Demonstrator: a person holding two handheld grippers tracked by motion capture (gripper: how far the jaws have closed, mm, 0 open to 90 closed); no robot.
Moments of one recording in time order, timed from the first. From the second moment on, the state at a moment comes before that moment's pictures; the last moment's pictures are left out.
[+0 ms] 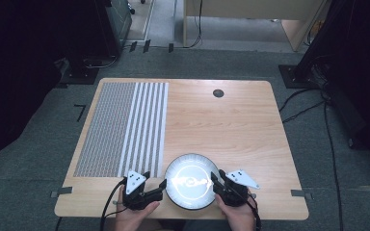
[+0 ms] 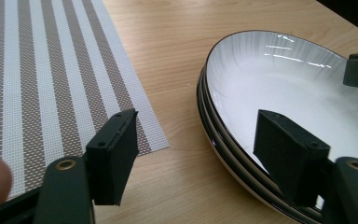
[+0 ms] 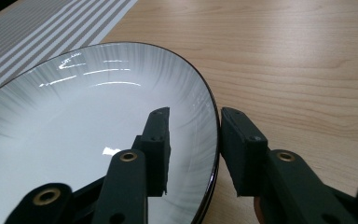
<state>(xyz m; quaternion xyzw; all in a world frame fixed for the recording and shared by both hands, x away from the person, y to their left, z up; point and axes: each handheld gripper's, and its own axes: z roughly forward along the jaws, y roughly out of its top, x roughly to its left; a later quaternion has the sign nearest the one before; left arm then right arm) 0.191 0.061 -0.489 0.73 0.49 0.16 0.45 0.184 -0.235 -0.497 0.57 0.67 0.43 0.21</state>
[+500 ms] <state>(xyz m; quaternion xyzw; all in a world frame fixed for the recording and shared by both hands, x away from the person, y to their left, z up) 0.189 0.049 -0.493 0.75 0.46 0.12 0.45 0.185 -0.239 -0.503 0.59 0.66 0.42 0.20</state>
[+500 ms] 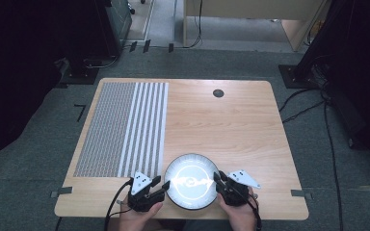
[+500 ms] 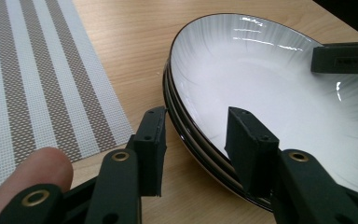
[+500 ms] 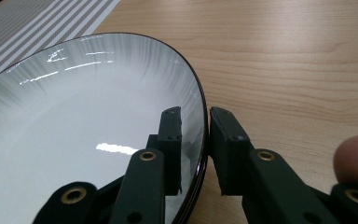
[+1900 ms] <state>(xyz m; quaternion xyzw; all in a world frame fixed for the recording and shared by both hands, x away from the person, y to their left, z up) 0.188 0.046 -0.496 0.75 0.46 0.13 0.46 0.192 -0.259 -0.501 0.66 0.57 0.47 0.09</state>
